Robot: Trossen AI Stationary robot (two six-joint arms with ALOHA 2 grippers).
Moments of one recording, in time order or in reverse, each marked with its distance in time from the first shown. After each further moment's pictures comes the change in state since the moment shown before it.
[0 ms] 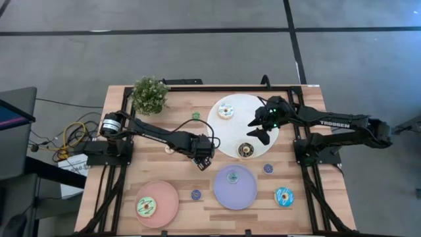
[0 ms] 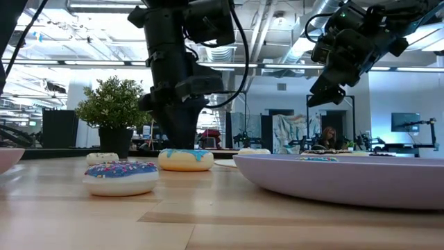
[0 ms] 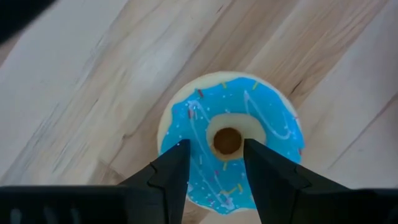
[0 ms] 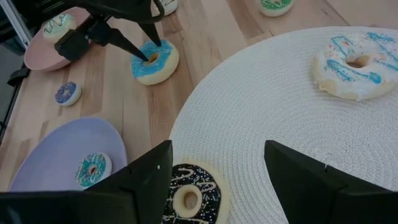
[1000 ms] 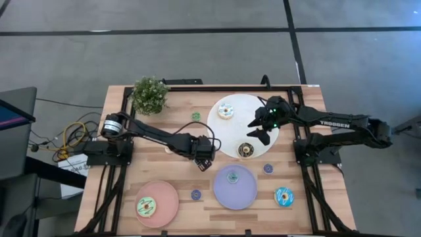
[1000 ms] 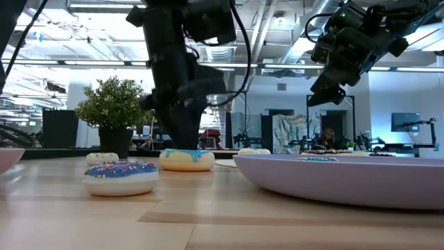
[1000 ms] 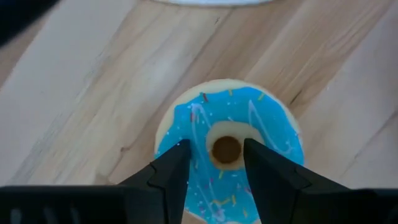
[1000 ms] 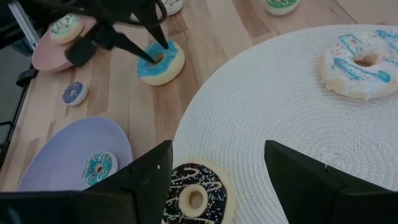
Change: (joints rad) left arm -0.021 0.020 -0.001 0.031 -0.056 0.006; right arm 0.000 0.000 0.000 0.000 -0.020 0.009
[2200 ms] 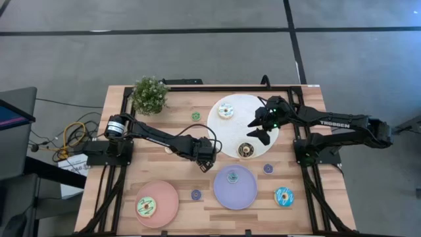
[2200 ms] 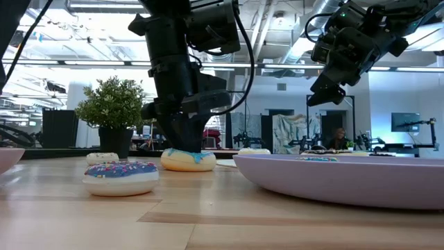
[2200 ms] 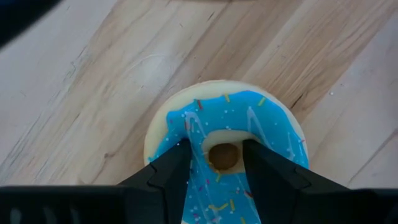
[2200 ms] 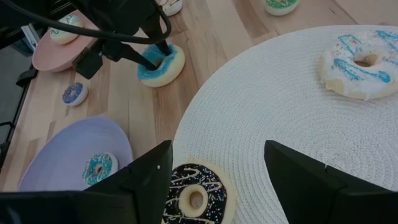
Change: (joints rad) left arm -0.013 0.042 0.001 0.045 0.017 -0.020; right arm 0.000 0.000 0.001 0.000 0.000 0.000
